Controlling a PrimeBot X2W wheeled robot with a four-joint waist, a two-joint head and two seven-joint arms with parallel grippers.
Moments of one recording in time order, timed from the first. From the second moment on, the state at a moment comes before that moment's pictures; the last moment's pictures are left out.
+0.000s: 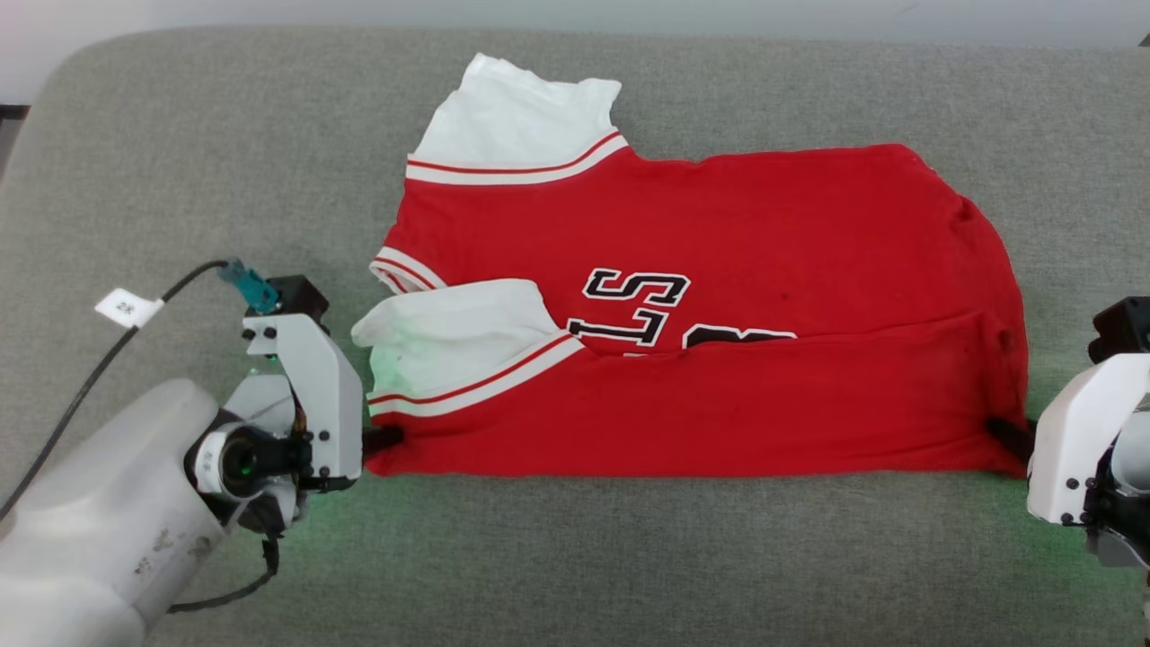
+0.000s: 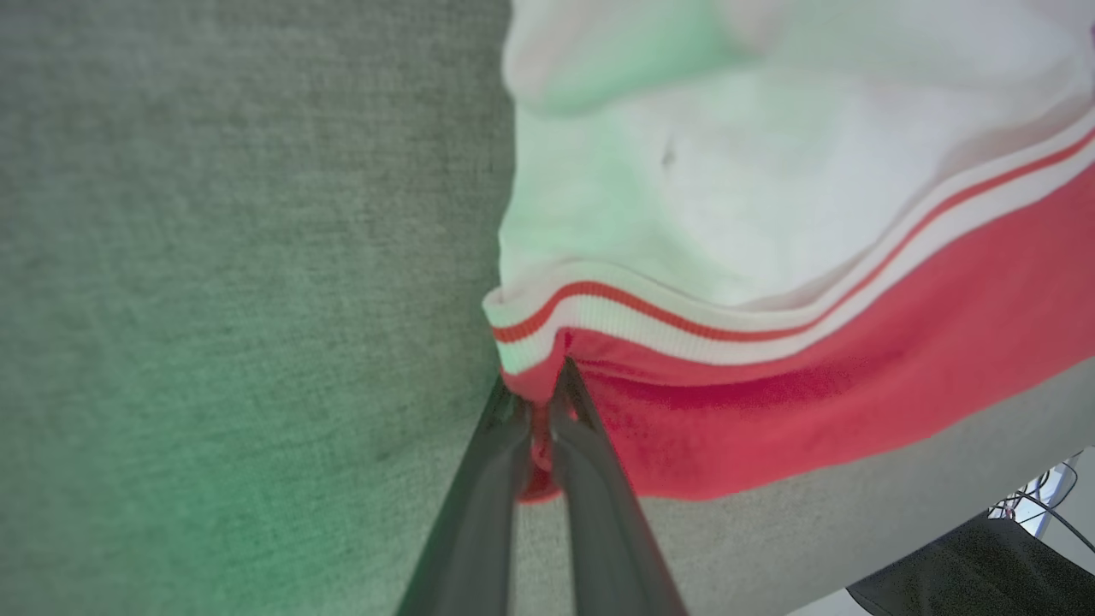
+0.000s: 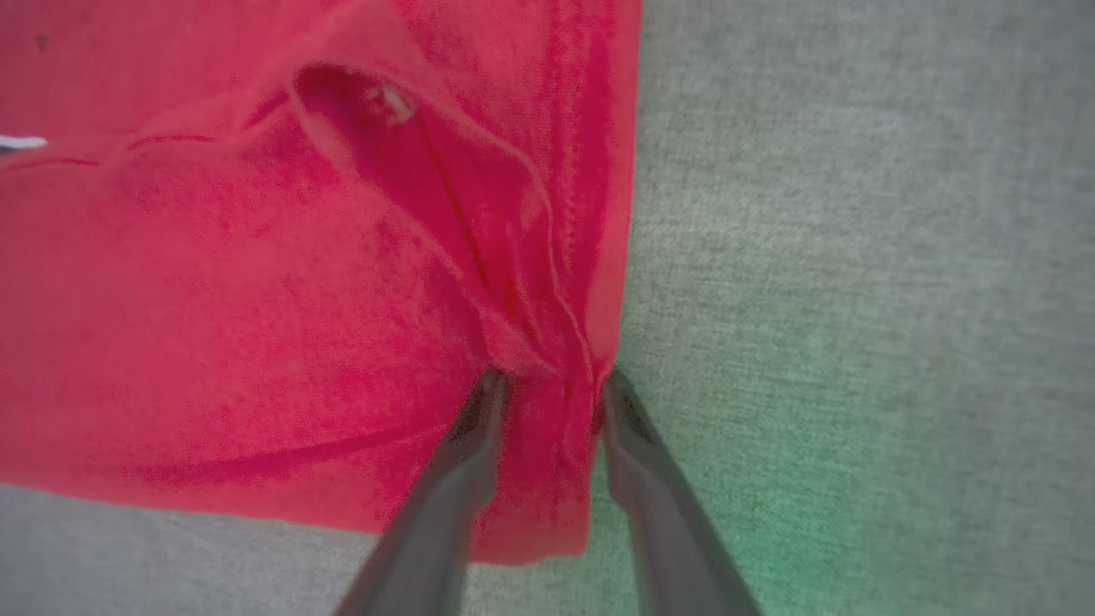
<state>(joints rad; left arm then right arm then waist) -0.86 0.65 -1.01 0.51 -1.43 0.10 0.66 -0.34 -0.27 -0.08 0.13 0.42 0.13 0.96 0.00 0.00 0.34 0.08</state>
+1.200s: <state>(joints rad) -0.71 0.94 -1.03 0.04 -1.43 0.33 0.73 -0.09 -0.37 -0.09 -0.16 0.58 0.13 1.08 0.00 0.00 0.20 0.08</state>
